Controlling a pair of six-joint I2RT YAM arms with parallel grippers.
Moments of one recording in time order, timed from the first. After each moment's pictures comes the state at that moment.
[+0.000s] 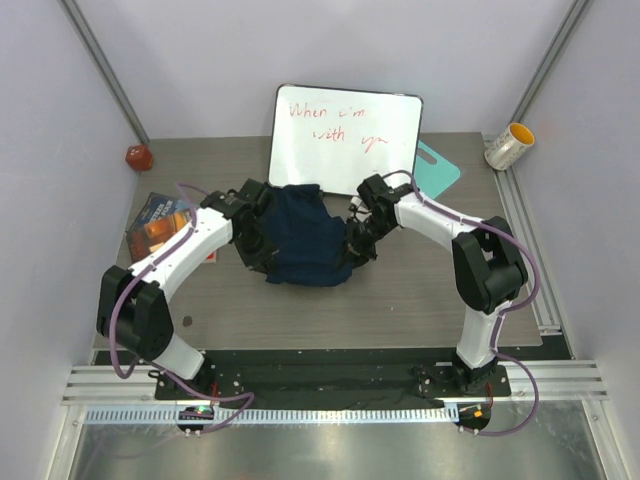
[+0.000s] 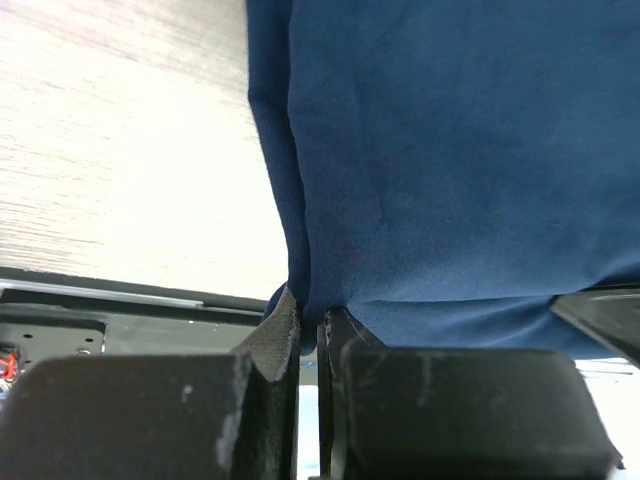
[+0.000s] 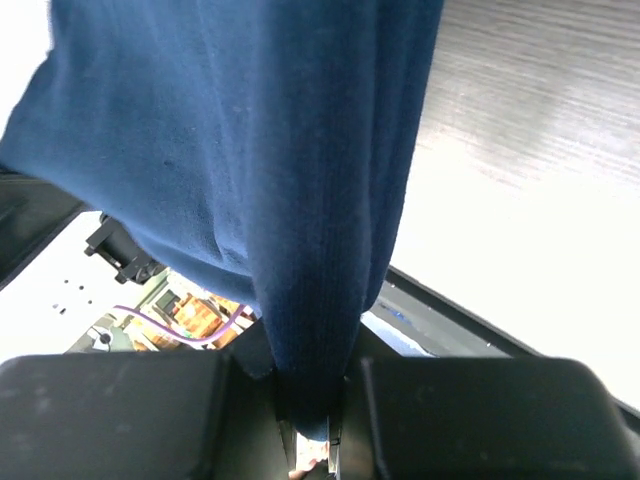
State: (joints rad) left arm -0.46 1.53 1.21 -1.05 0.07 -0.94; right arm 0.49 1.87 1.33 -0.81 -0.69 0.67
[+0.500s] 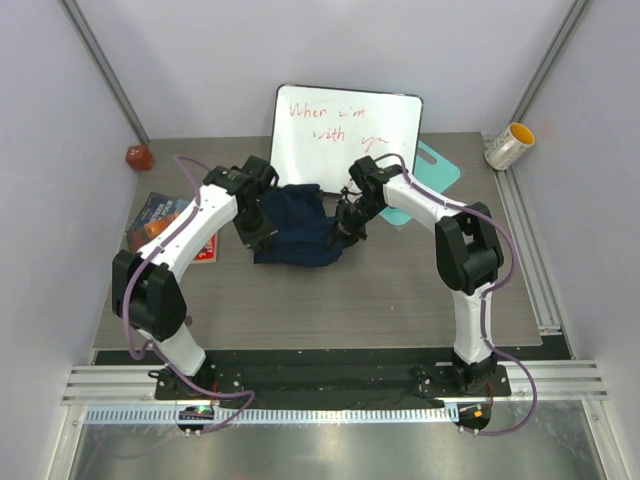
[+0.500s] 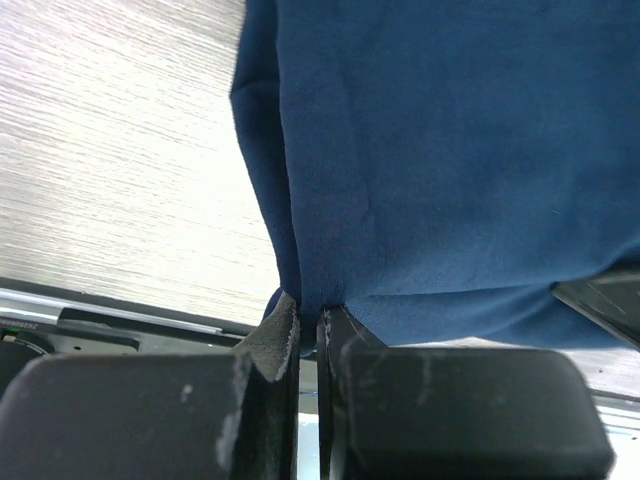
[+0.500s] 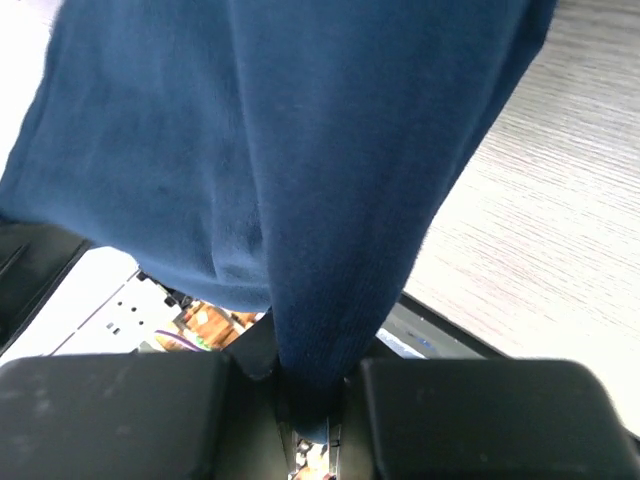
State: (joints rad) left arm -0.44 1.67 1.50 -1.20 -0.06 -0.88; right arm 0.48 2.05 1.65 -0.91 -0.70 0.67
